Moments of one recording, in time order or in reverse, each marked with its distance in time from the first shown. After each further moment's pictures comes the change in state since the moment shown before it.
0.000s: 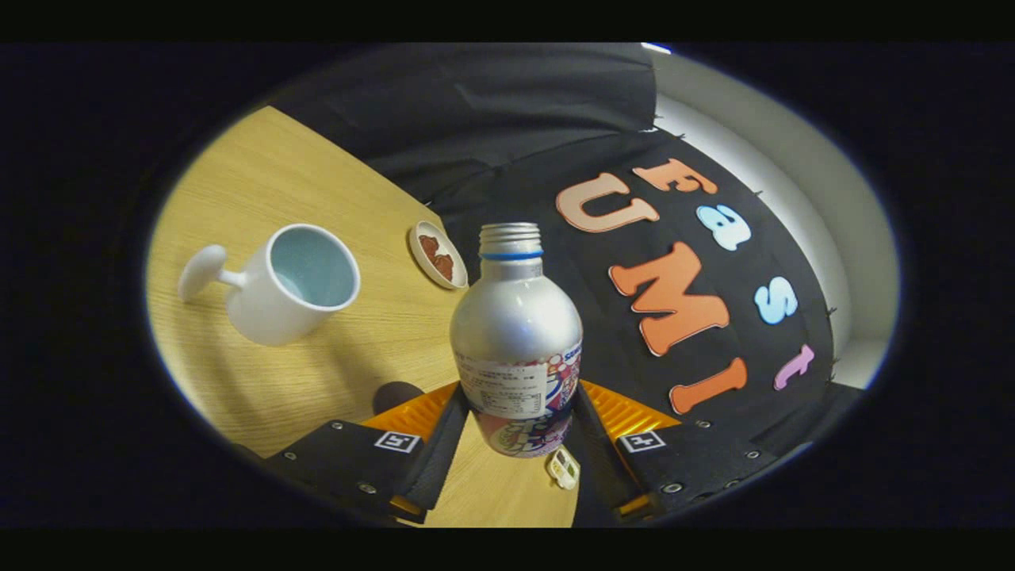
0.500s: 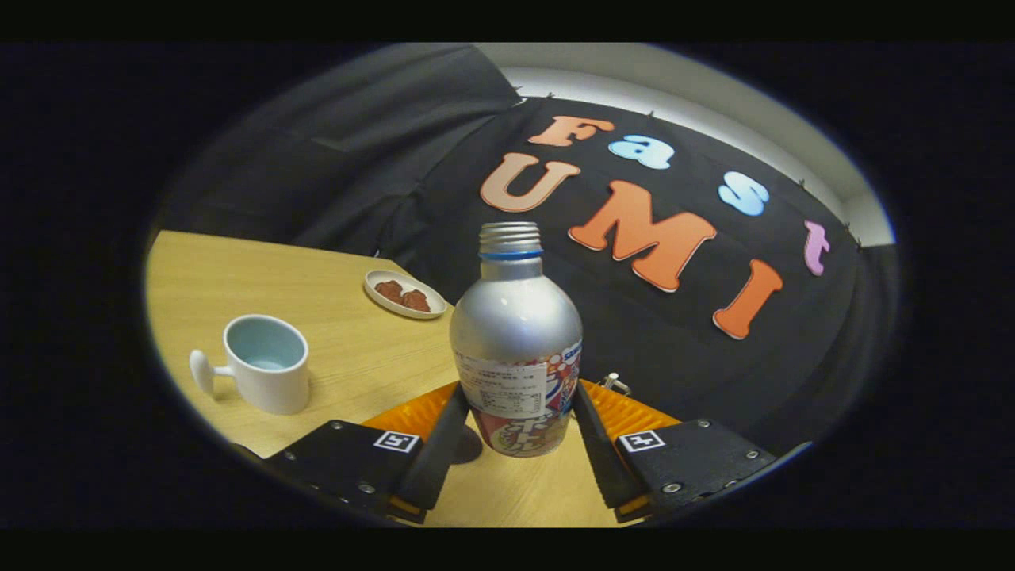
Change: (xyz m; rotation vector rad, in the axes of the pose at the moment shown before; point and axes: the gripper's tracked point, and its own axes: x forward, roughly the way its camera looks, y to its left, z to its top) arm 0.017 -0.007 -0.023 0.576 0.030 0.051
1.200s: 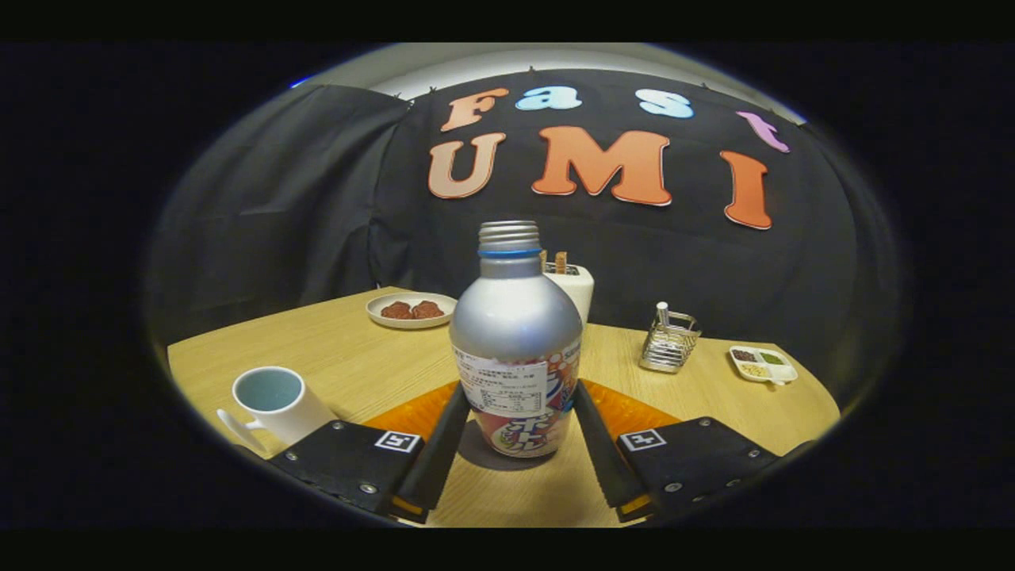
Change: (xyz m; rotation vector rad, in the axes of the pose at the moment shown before) arm 0.034 0.027 -0.048 0.387 0.102 0.079
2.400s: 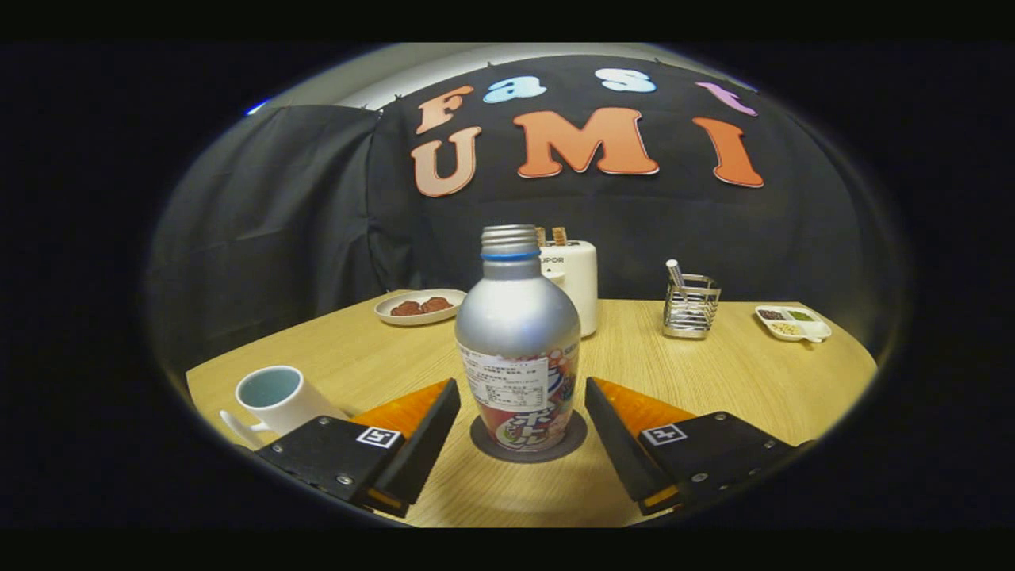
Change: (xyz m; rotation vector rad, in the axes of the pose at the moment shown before) arm 0.002 0.006 -0.021 0.139 0.011 0.052
